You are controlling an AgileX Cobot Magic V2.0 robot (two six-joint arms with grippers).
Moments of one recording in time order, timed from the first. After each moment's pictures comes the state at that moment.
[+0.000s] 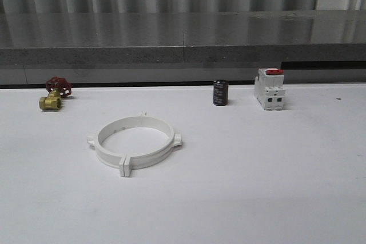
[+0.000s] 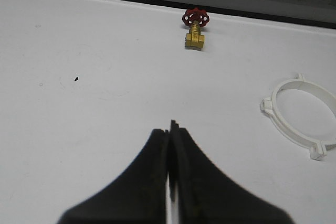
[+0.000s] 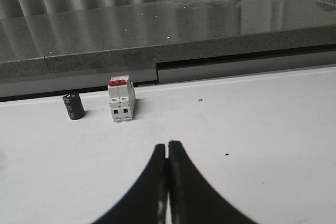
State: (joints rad) left arm -0.10 0.39 -0.51 0.13 0.72 -0.31; right arm 0.01 -0.01 0.03 -0.06 0.10 0.19
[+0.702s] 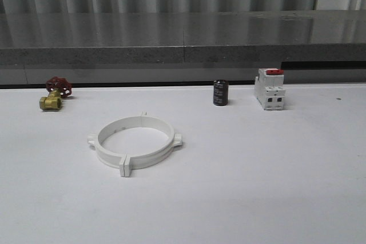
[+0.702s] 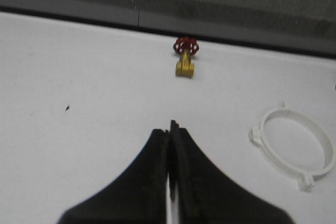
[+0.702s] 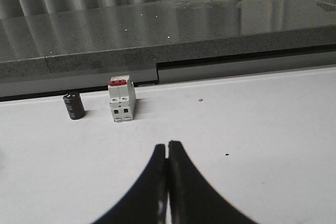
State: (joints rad) left arm -0.09 0.37 -0.48 0.10 0.57 -0.30; right arm 0.01 -0.01 0.03 -0.06 0.10 0.18
